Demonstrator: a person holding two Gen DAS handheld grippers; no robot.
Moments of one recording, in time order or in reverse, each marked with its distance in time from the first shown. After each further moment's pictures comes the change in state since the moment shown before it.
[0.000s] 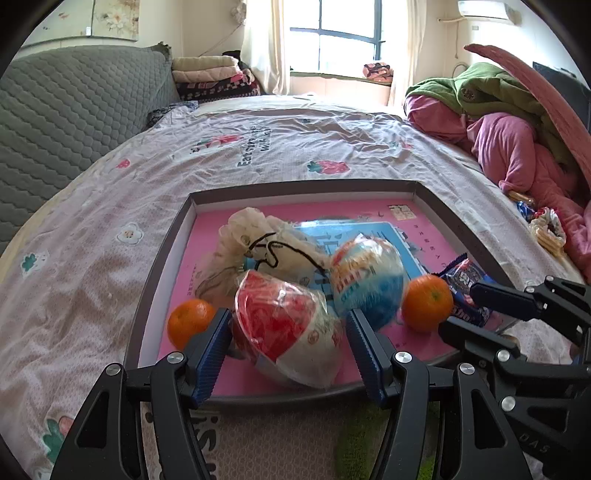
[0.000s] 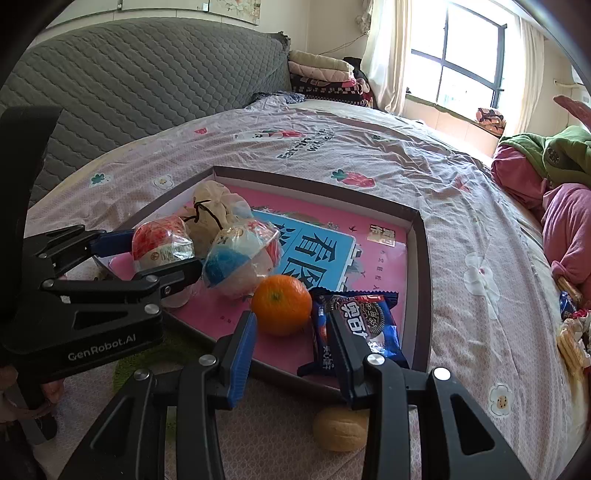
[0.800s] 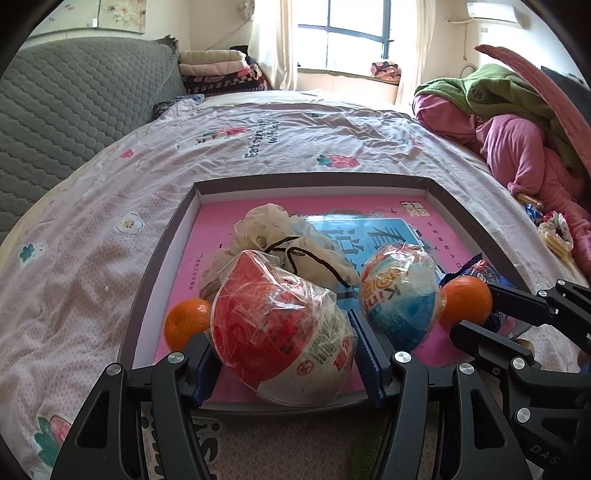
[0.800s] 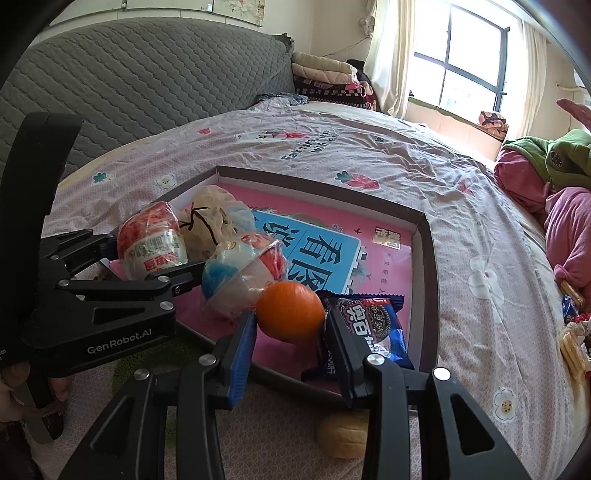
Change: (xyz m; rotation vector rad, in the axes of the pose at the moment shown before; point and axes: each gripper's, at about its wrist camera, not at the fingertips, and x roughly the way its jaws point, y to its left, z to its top) left arm 0.015 0.005 -0.002 -0.026 0.013 0.010; right arm 0.003 0.002 -0.001 -0.013 -0.011 0.008
